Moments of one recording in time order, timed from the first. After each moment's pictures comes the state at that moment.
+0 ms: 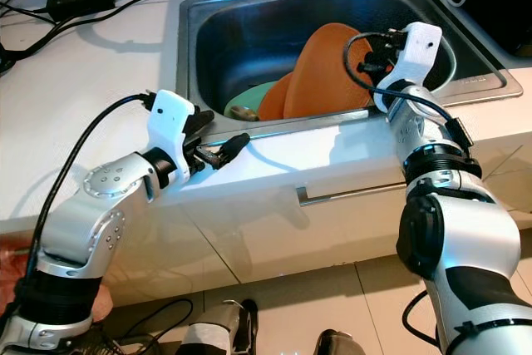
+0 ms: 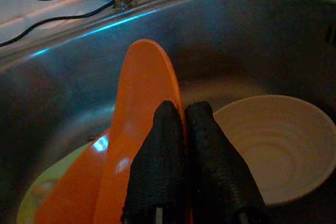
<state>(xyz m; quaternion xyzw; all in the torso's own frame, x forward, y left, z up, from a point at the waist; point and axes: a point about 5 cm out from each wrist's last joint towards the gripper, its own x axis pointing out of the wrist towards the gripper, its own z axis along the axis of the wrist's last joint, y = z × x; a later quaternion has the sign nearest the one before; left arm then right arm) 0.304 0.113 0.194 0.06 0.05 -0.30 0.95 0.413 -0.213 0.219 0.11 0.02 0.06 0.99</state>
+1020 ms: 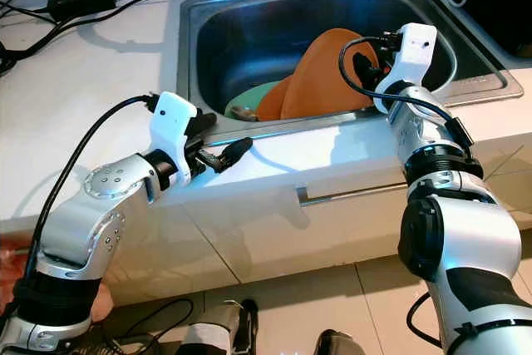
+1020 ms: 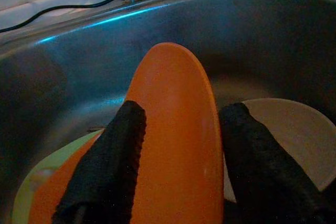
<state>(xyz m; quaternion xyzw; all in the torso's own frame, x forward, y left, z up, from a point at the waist) 0.302 0.111 0.192 0.06 0.05 -0.31 0.95 0.412 -0.212 0.218 0.08 0.03 0.07 0.99</state>
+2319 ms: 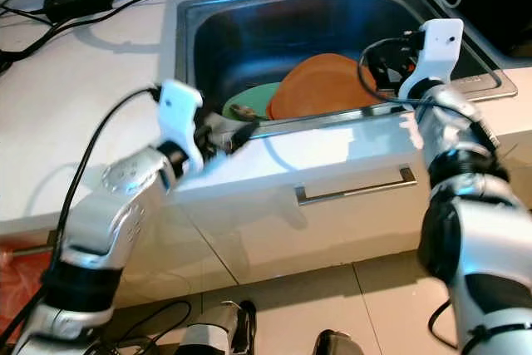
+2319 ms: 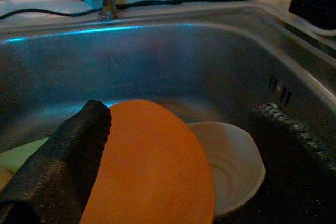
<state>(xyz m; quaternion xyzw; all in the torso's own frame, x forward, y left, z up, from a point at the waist) 0.319 0.098 0.204 0.02 -0.02 -0.28 0.96 0.404 -0.241 0.225 0.00 -0.02 0.05 1.00</state>
